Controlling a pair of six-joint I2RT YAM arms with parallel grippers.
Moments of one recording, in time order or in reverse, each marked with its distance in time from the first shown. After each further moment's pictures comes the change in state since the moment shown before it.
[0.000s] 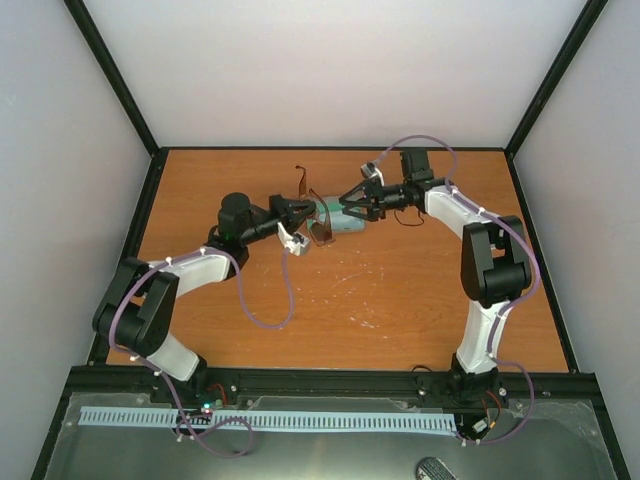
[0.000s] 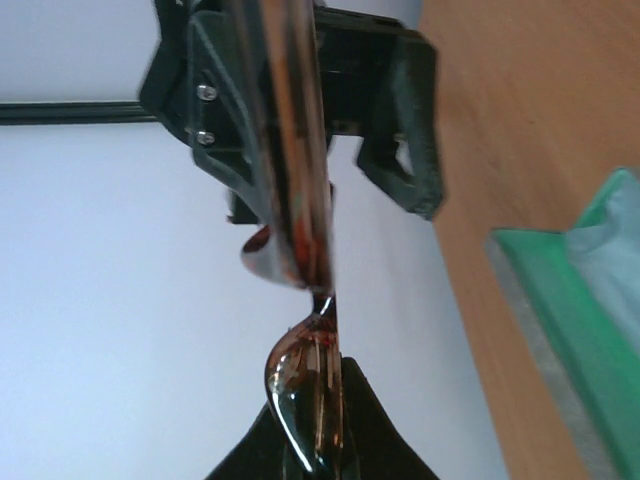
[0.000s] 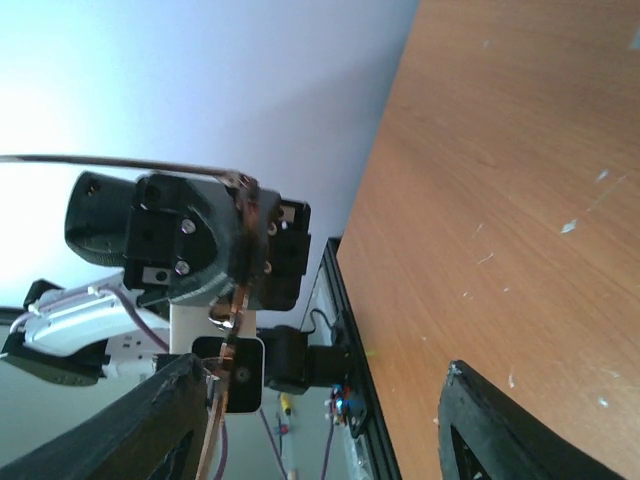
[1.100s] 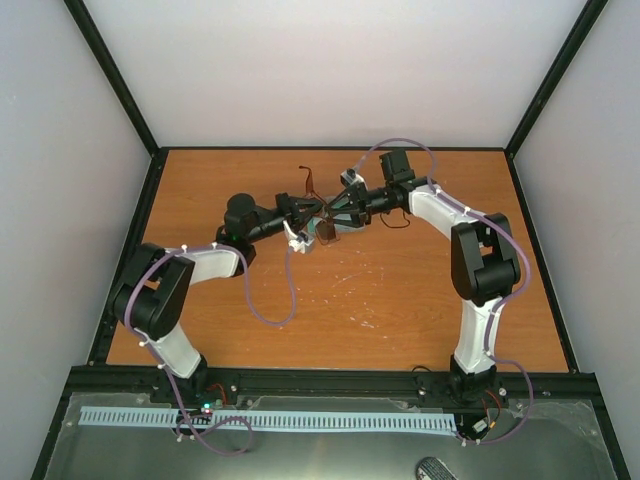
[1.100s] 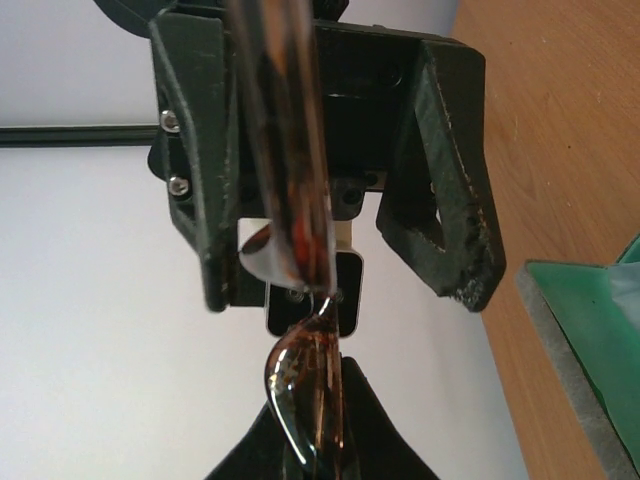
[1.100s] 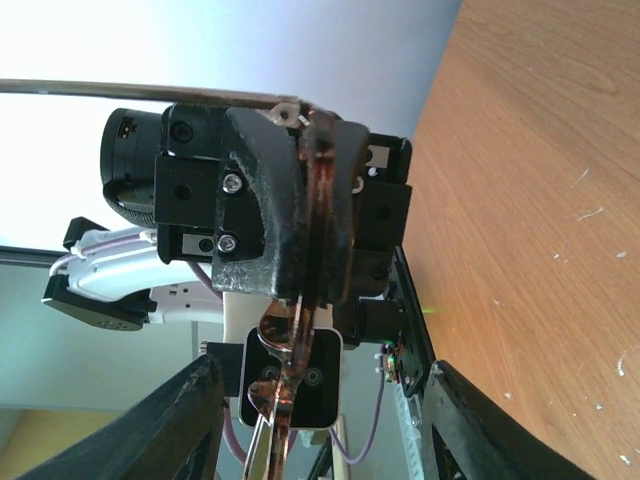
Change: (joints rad) left arm -0.014 0.130 0.040 0.216 0.048 -0.056; right arm 0.098 0.050 0.077 -0.101 -0.108 -0.021
